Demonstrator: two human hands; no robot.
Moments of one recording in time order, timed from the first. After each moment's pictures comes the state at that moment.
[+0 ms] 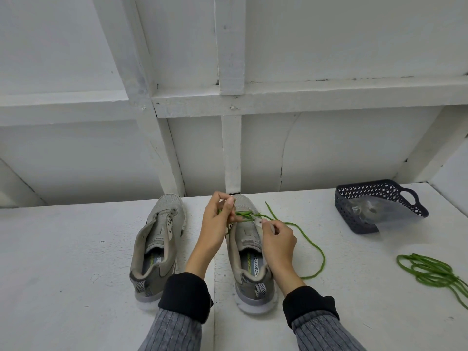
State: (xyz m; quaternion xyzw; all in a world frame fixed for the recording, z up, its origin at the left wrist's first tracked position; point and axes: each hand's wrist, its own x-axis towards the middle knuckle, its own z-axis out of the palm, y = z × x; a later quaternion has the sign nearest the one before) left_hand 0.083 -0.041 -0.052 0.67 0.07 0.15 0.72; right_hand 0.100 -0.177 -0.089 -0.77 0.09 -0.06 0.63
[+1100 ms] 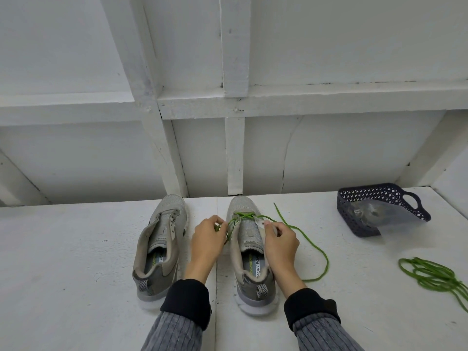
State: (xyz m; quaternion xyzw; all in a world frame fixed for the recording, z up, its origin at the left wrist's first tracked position) left_hand 0.077 -0.022 -0.094 0.89 0.22 0.10 0.39; right_hand 0.101 -0.177 -0.090 -0.77 0.10 -0.06 0.63
